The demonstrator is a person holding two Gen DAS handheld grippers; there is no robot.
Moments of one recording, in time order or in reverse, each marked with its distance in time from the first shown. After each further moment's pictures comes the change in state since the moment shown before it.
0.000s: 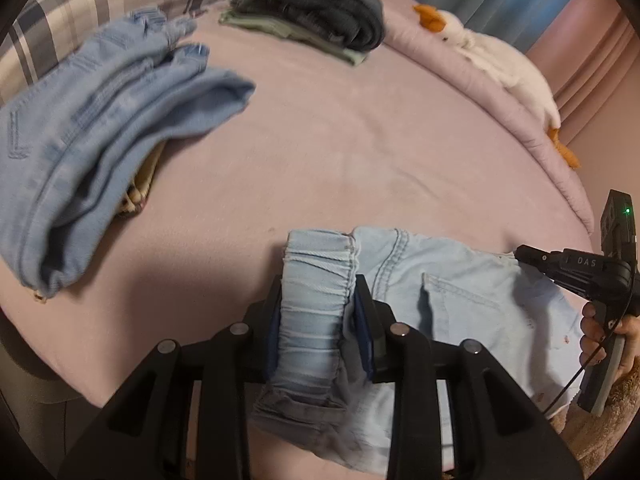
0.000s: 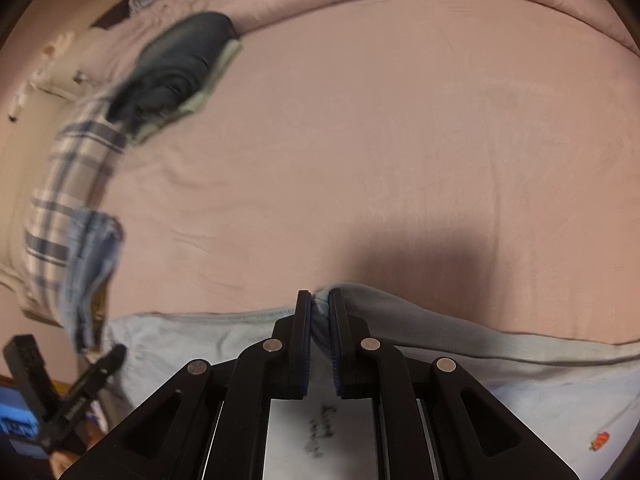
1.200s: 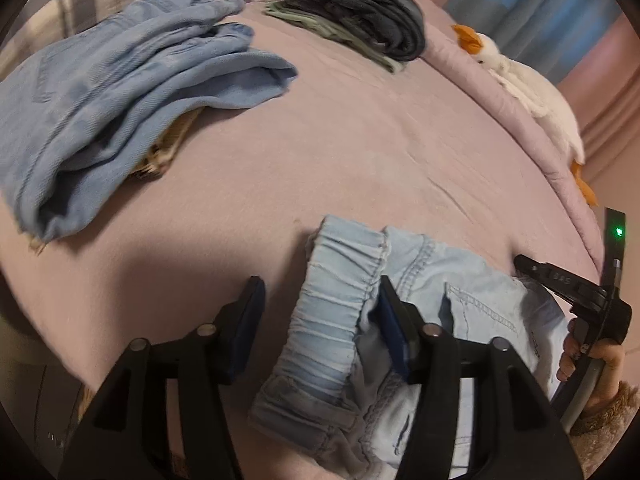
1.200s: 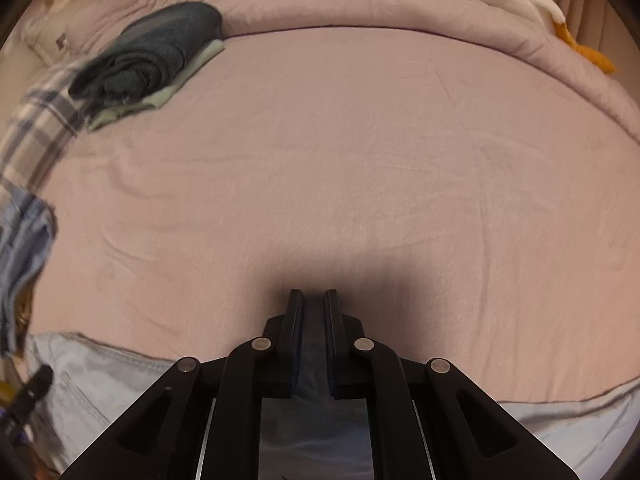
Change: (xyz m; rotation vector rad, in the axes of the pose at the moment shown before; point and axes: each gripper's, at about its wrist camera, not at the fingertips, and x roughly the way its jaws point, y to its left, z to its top) left arm -0.006 0.006 -0.018 -0.144 -0.048 0.084; right arm 0.010 0.014 0.016 -0.120 -0.114 -0.212
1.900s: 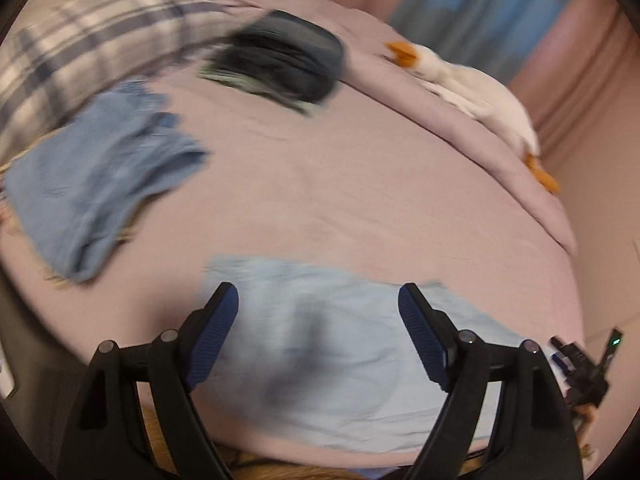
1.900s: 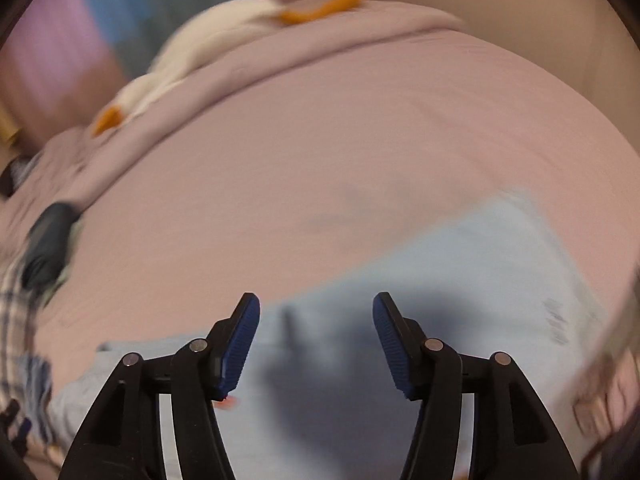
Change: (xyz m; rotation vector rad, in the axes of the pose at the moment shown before) left arm -0.070 -0.091 0.013 0.135 -0.046 -0.132; right arm -0.155 -0.263 -0.131 0.598 -0.204 -0.193
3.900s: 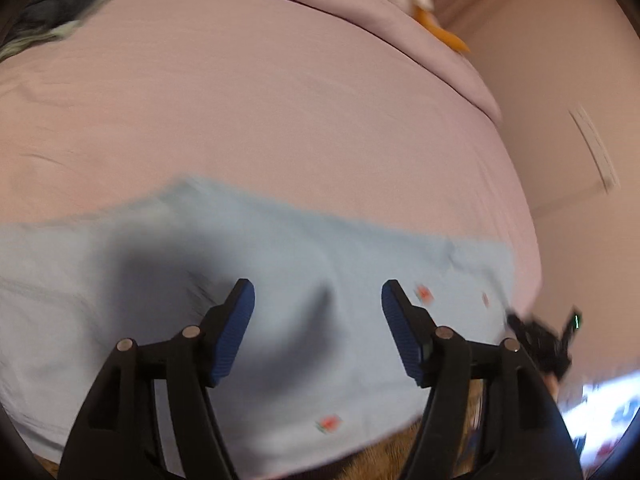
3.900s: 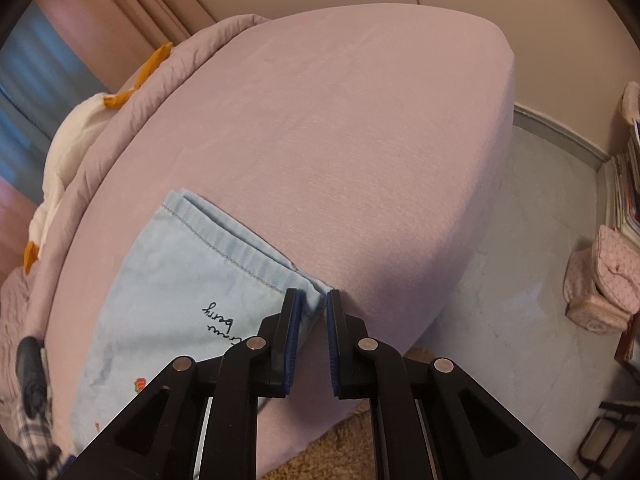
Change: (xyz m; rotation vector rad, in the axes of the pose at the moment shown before) left arm 0.123 -0.178 -0.068 0.292 0.383 -0.315; right arm -0.025 -0.185 -0.047 0.442 -0.062 -0.121
